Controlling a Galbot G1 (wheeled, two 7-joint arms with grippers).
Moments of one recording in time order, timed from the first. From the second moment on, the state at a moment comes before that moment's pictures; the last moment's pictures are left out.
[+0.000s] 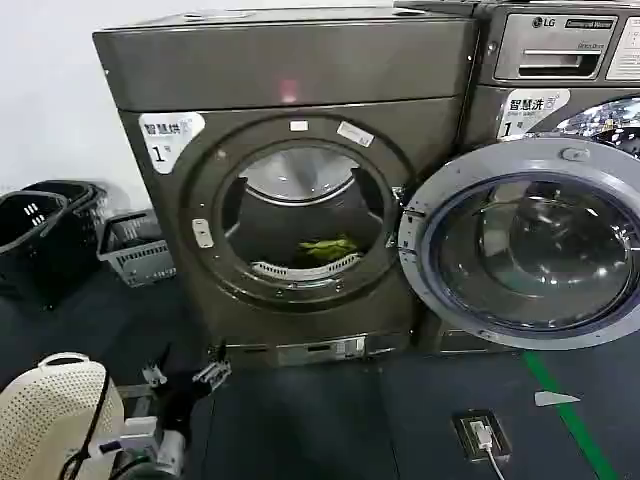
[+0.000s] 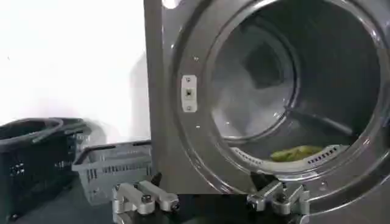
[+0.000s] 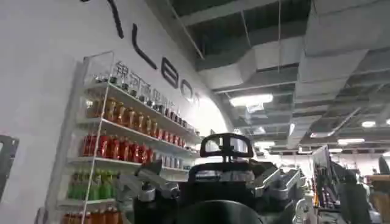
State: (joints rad) left arm 1.44 -1.47 -0.50 -2.26 -0.05 0.44 -0.13; right arm -1.73 1.00 2.40 1.91 0.80 -0.46 -0.02
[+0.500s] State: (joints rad) left arm 1.44 -1.48 -0.49 -2.27 -0.02 0.43 -0.17; right arm -1.72 1.00 2.39 1.91 0.84 -0.43 -0.01
